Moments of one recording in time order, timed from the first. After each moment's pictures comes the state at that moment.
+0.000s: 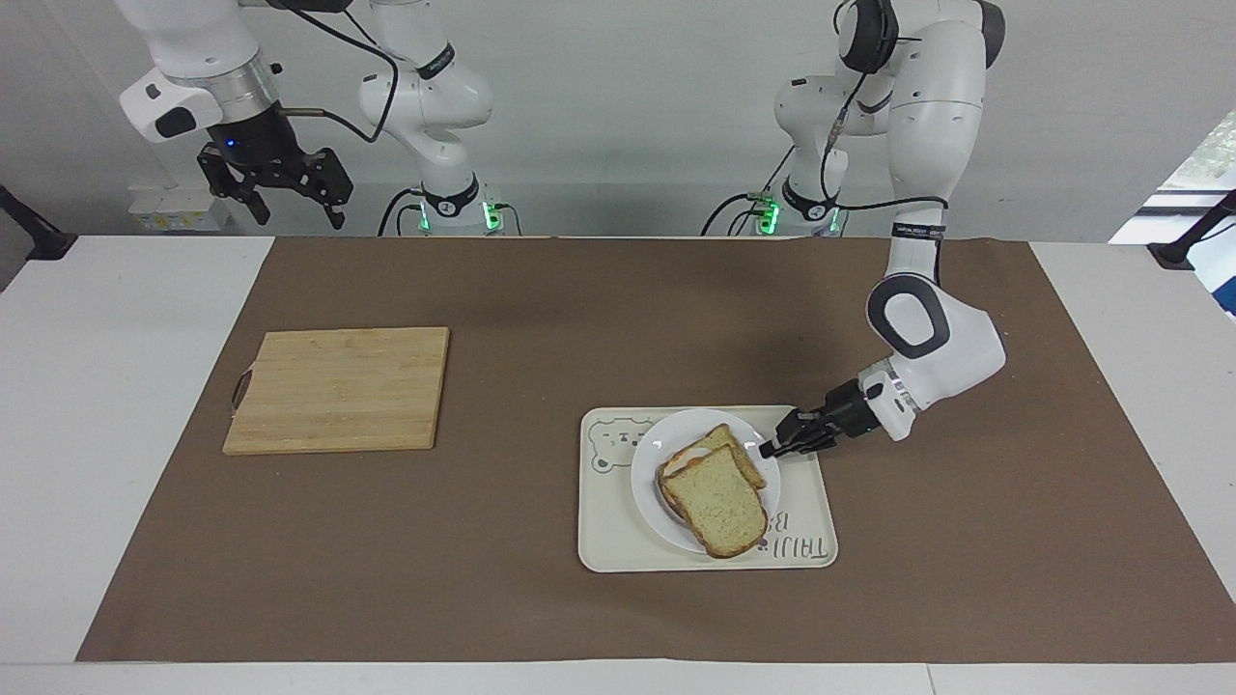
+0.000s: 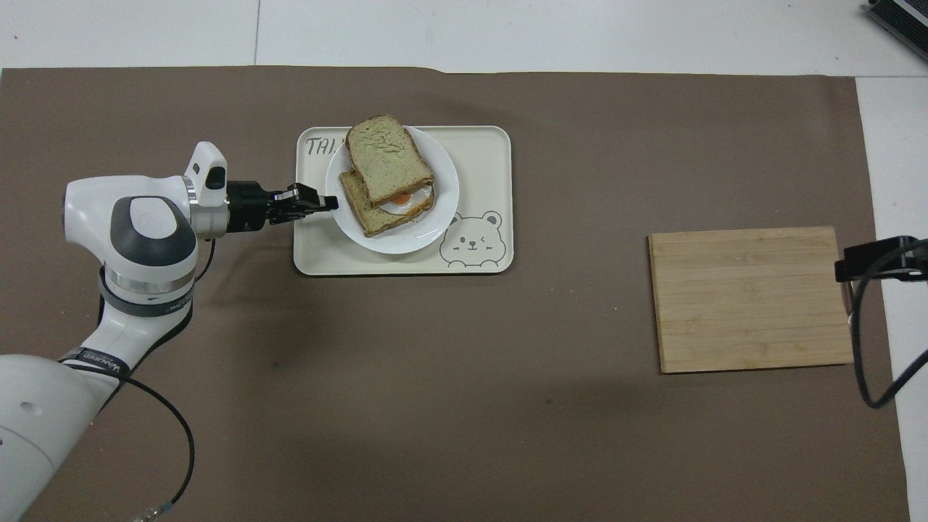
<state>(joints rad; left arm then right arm) -0.10 0.45 -0.08 -1.87 -1.11 2.25 0.50 0.05 -0.09 -0.08 -1.59 -0.03 1.48 0.04</state>
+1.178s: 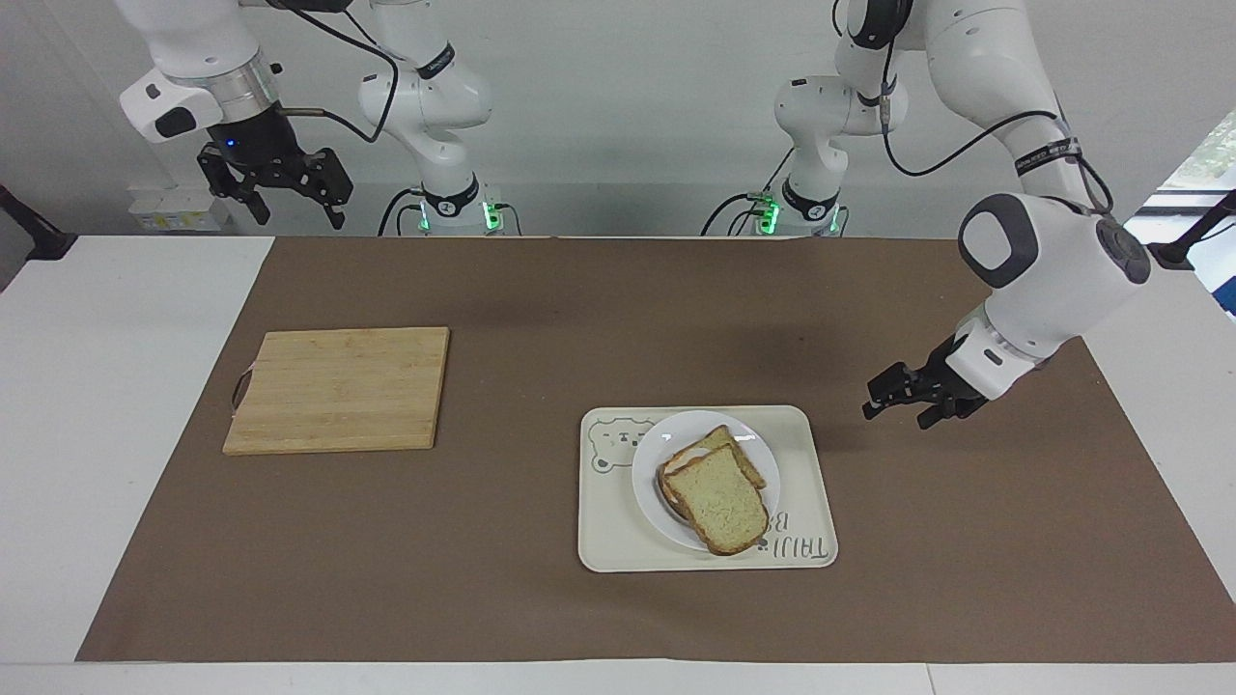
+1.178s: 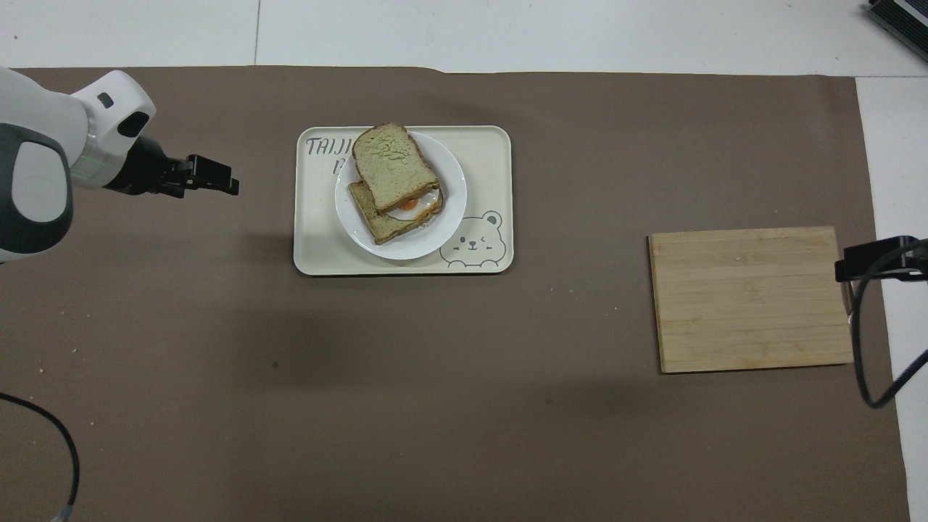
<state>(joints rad) -0.08 0.29 0.03 -1.61 -0.27 1.92 0.14 0.05 -0.09 -0.08 -1.59 -0.03 1.48 0.04</state>
